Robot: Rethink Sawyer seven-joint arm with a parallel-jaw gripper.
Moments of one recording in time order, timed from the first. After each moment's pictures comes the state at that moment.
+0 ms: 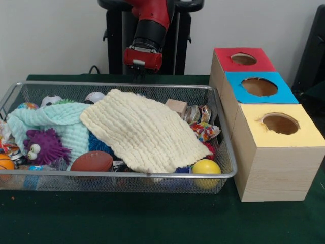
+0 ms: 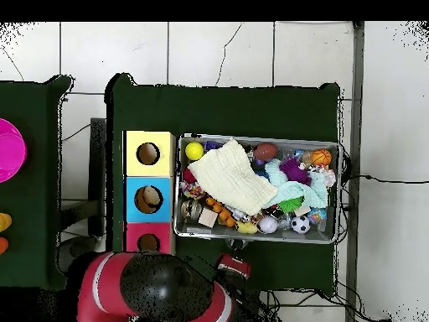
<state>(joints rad) 0.10 0.12 -0.54 2.16 0.04 -1.44 2.49</state>
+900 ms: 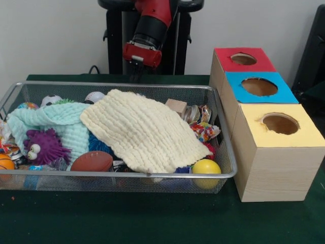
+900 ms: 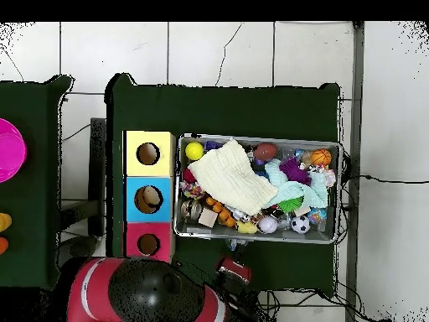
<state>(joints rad) 0.12 0.08 -0.54 2.20 0.05 -1.32 2.49</state>
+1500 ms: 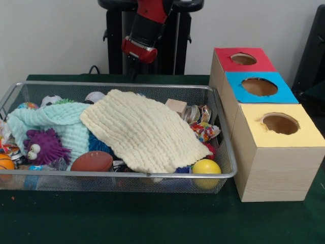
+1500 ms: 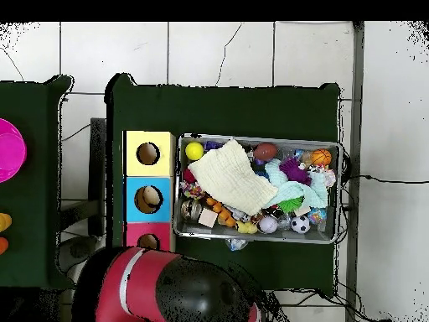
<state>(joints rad) -0.03 -0.01 -0.49 2.21 -0.18 -0.82 2.49</state>
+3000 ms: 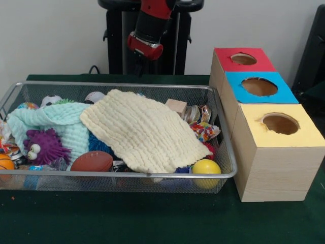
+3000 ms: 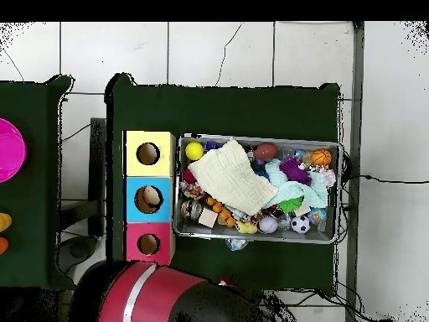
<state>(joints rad) -0.06 -0.18 -0.43 2.22 -0.25 -0.59 2.49</state>
